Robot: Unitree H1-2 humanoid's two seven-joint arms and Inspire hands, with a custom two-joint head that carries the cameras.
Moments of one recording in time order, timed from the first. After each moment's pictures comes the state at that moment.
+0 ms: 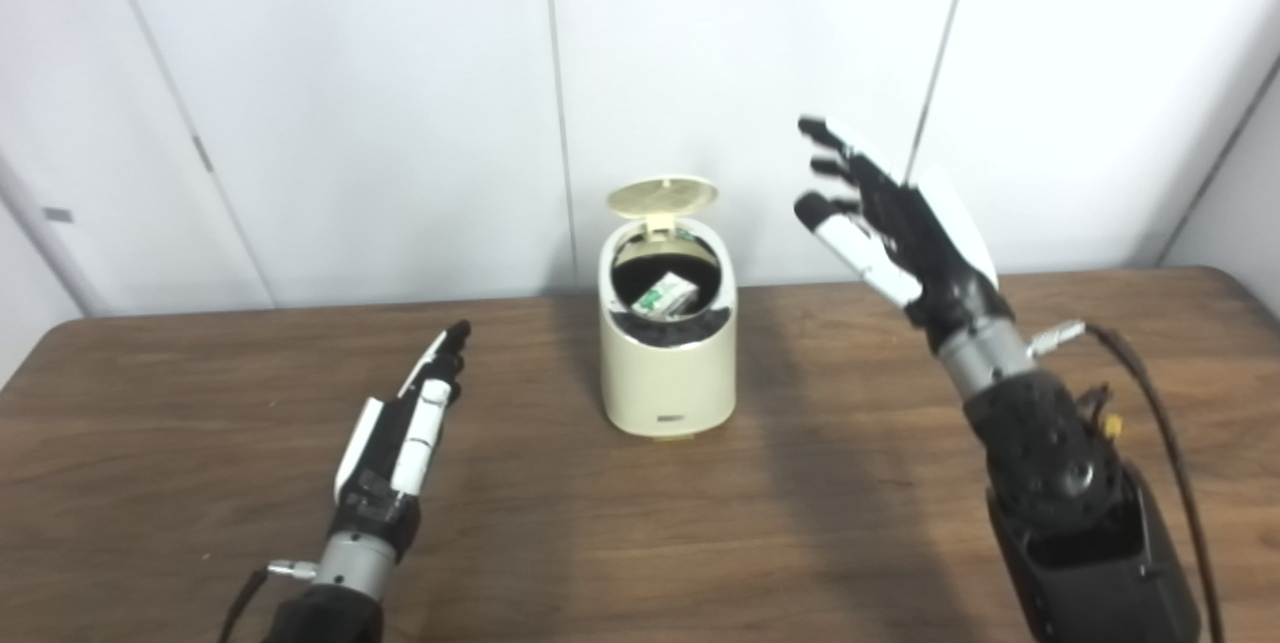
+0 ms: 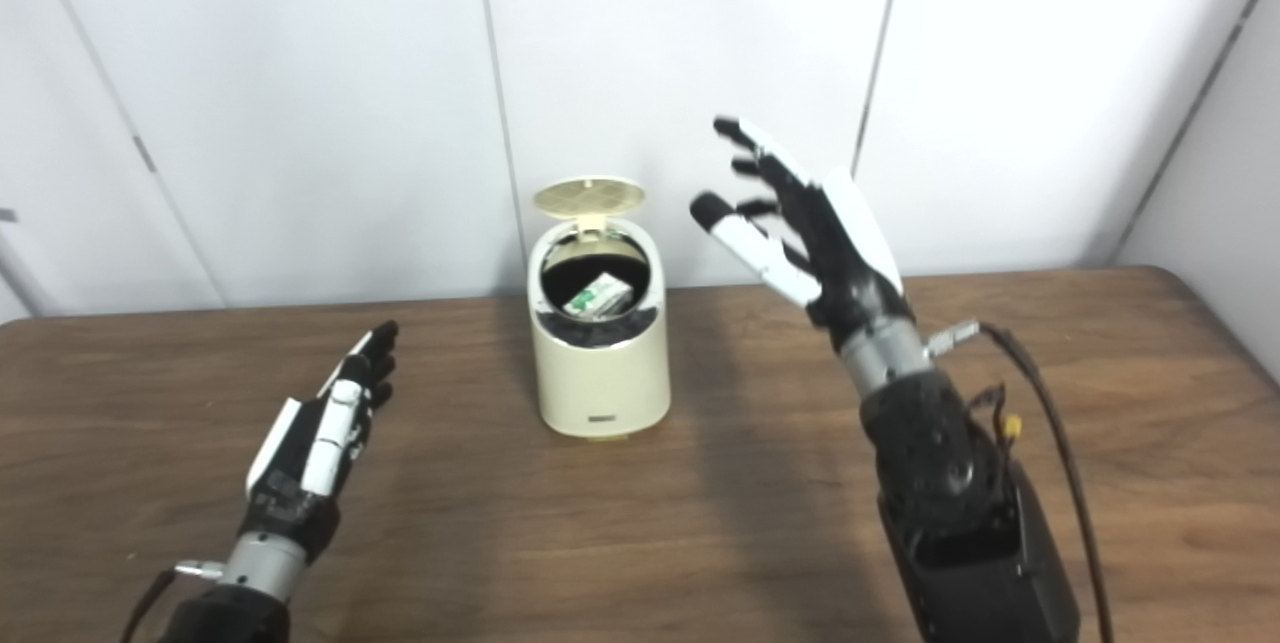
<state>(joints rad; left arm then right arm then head) -0.15 0.14 -0.02 -0.14 -0.04 0.20 -0.03 -0.51 -0.24 0.12 -0.34 -0.41 0.41 0.10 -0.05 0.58</state>
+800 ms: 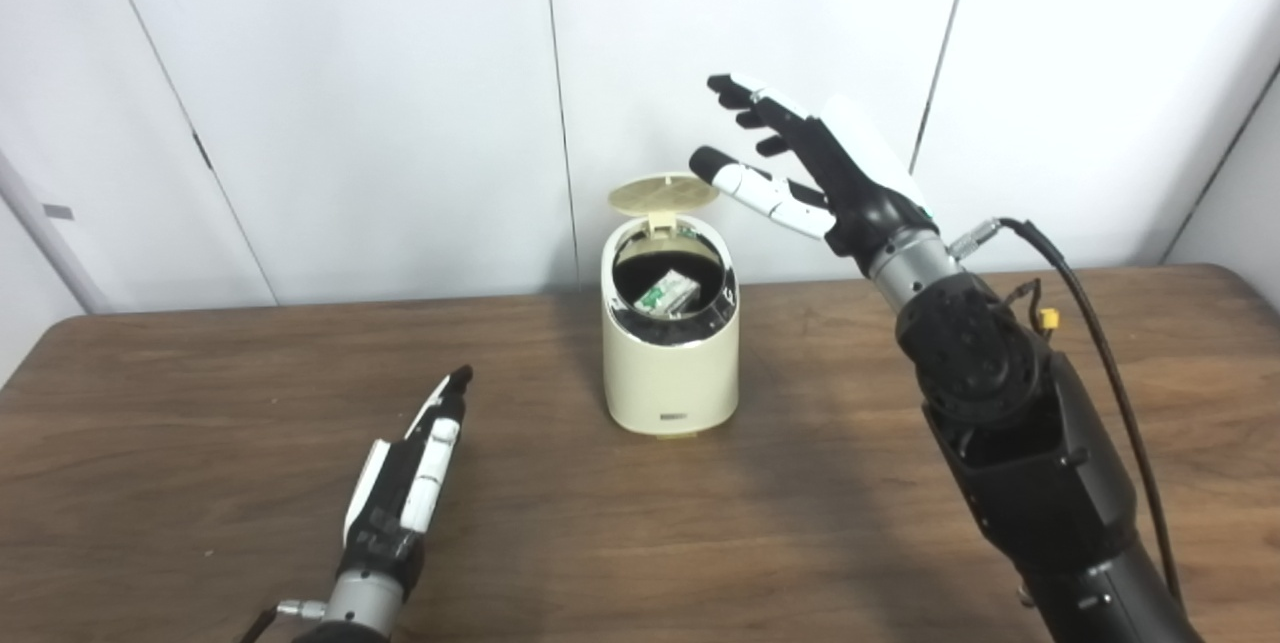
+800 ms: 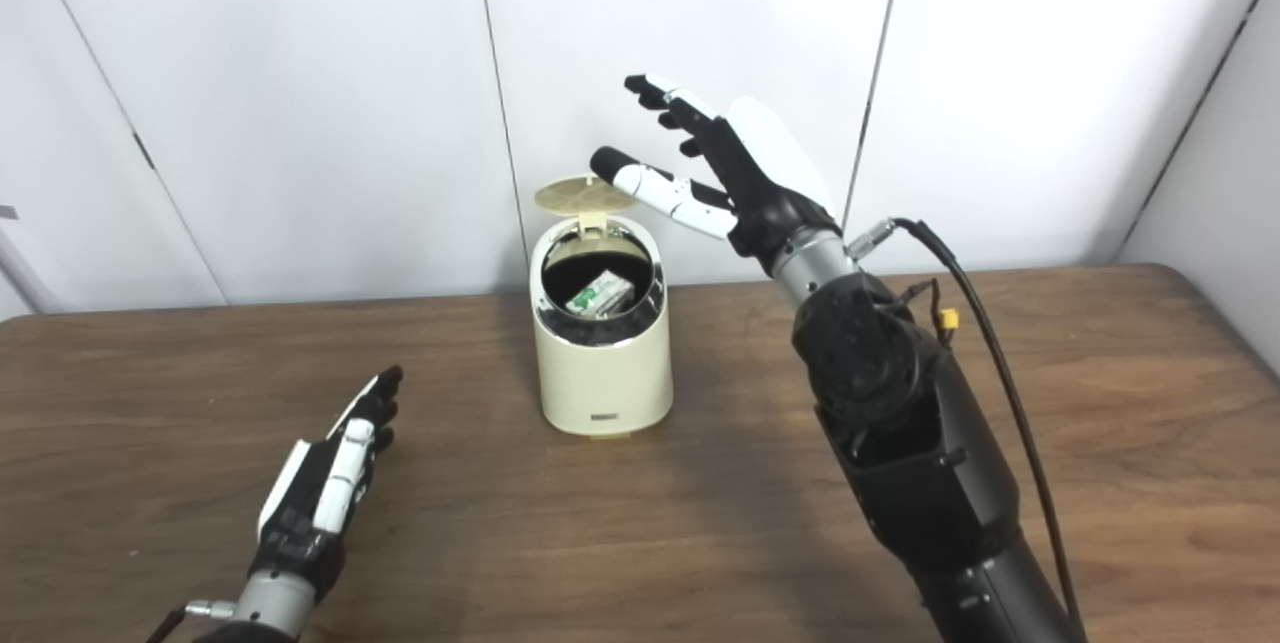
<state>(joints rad) -0.09 0.11 0.00 -0.12 0.01 0.19 -0.03 -0.70 -0.26 0.22 -0.18 -0.52 0.39 0.20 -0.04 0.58</state>
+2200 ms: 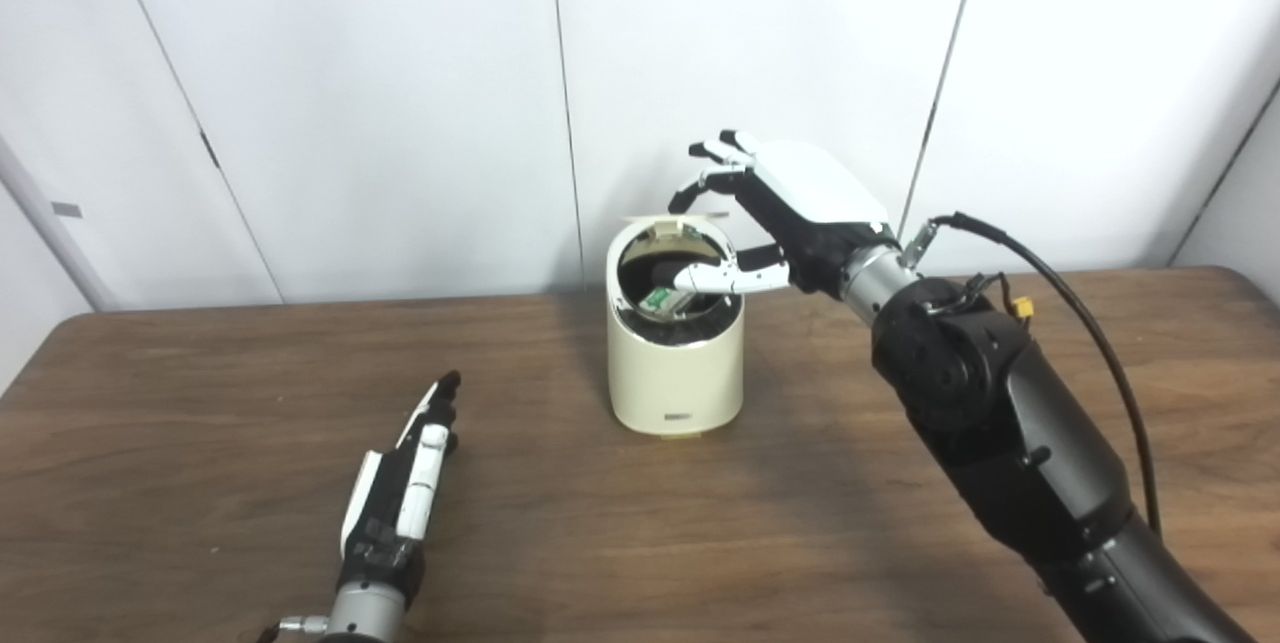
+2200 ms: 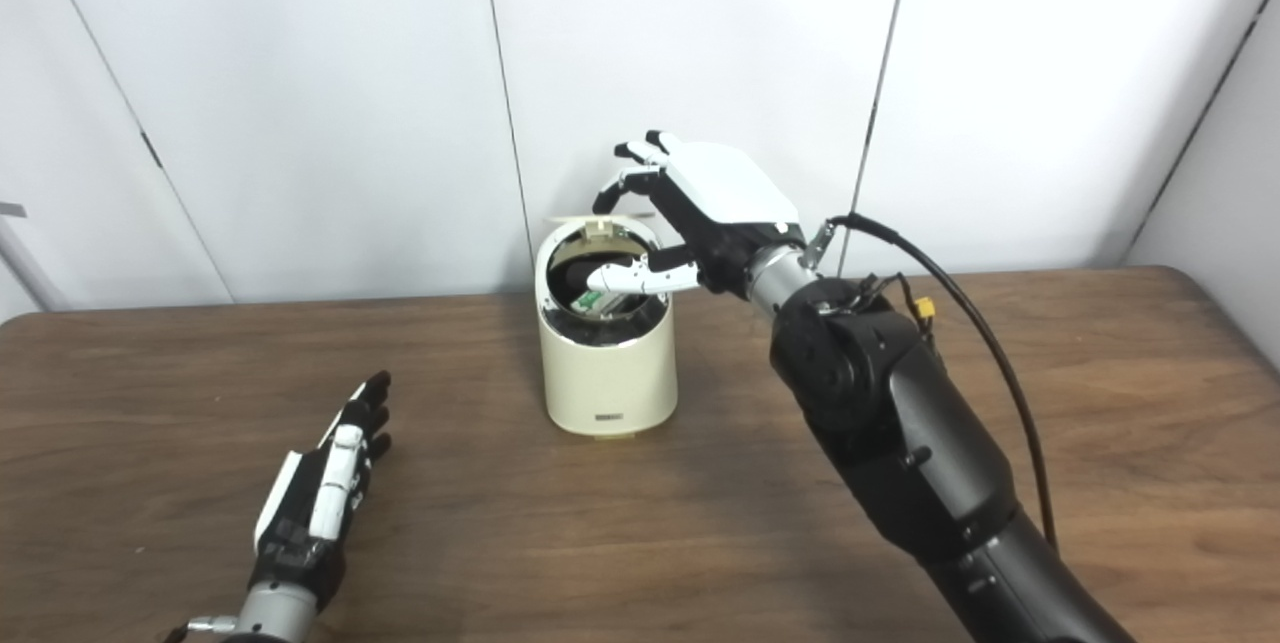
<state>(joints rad) -0.08 0.08 0.03 -0.12 0.01 0.17 -0.01 -0.71 -0.32 0.37 -0.16 -0.81 0.35 0.36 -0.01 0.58</state>
